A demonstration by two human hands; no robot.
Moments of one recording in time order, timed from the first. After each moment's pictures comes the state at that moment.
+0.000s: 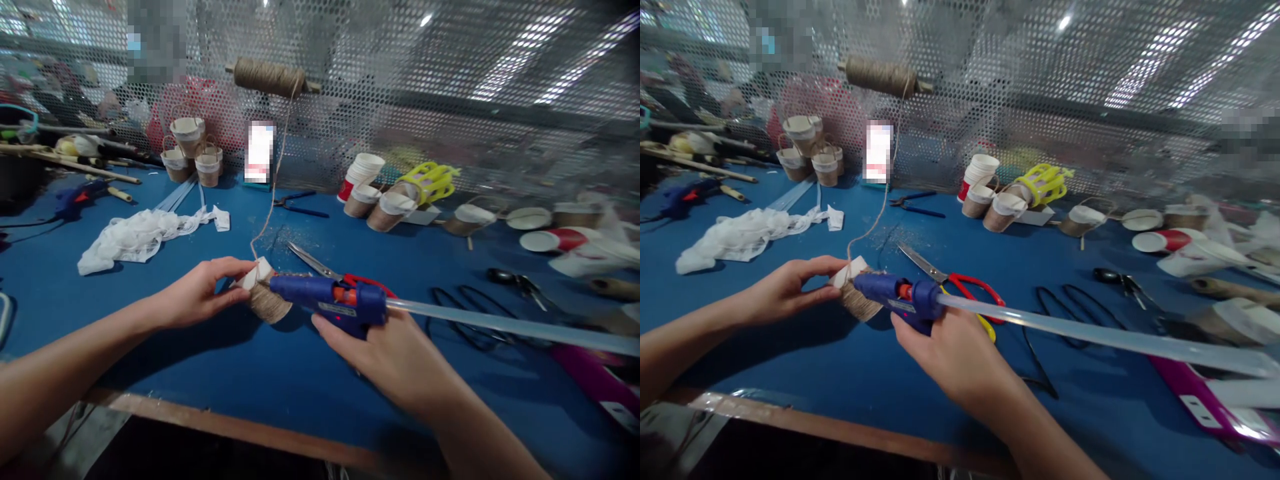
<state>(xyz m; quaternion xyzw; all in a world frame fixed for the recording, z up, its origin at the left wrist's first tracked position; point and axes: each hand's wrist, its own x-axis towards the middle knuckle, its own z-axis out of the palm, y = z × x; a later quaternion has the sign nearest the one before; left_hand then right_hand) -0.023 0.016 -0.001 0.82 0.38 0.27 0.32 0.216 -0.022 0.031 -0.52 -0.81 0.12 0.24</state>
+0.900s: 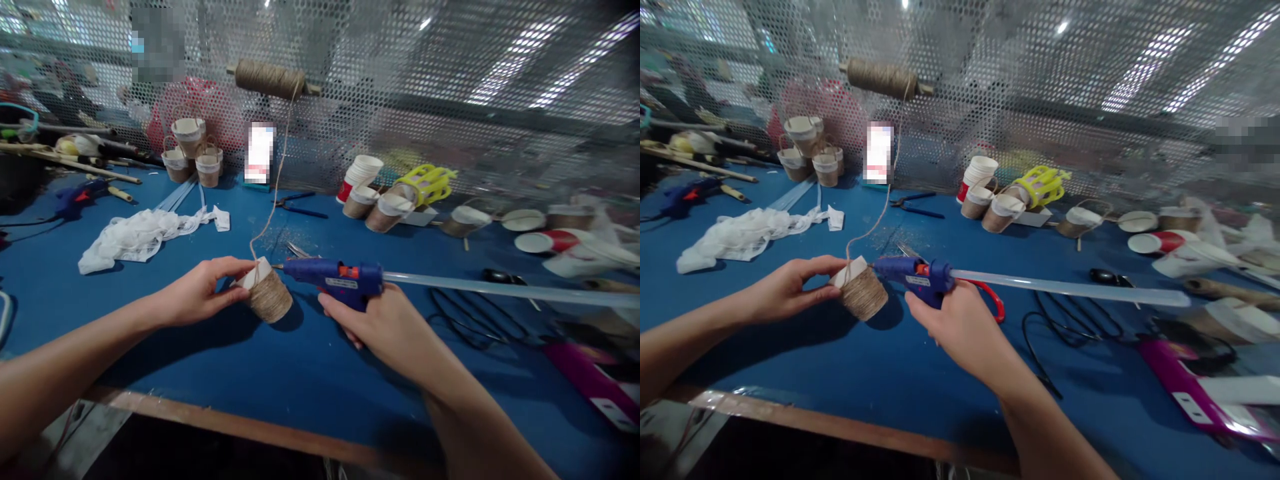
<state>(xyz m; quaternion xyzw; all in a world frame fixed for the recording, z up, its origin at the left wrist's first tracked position) -0.024 0.016 -0.003 0.83 0.39 0.27 0.31 0.215 -0.007 0.039 -0.59 -0.72 0.29 0.21</state>
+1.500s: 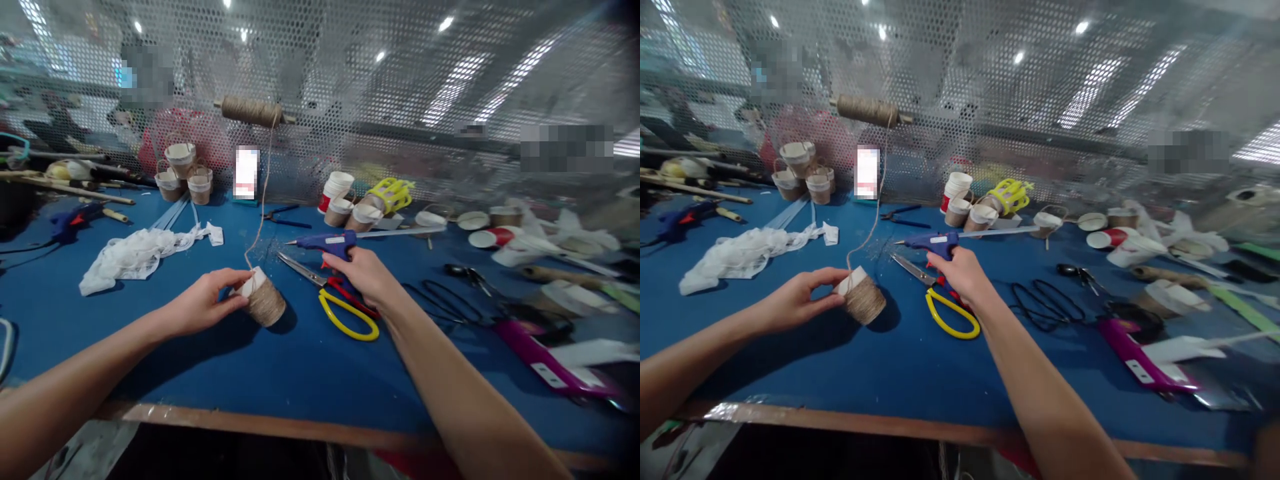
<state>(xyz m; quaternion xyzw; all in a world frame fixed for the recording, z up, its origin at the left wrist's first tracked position) -0.022 0.019 -0.009 0.83 0.39 0.28 0.30 0.241 0.056 0.022 -0.69 -0.60 0.26 0.30</state>
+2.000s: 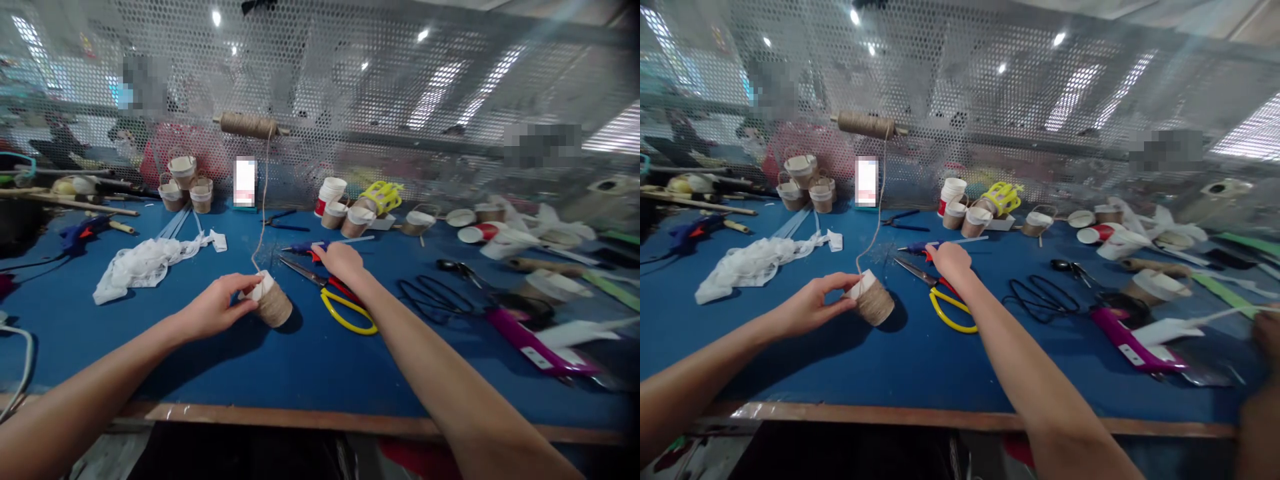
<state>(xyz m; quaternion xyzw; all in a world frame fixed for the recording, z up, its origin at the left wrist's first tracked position) -0.020 0.018 -0.008 0.84 0.37 0.28 0.28 0.231 0.107 0.008 -0.79 -0.60 0.08 0.13</state>
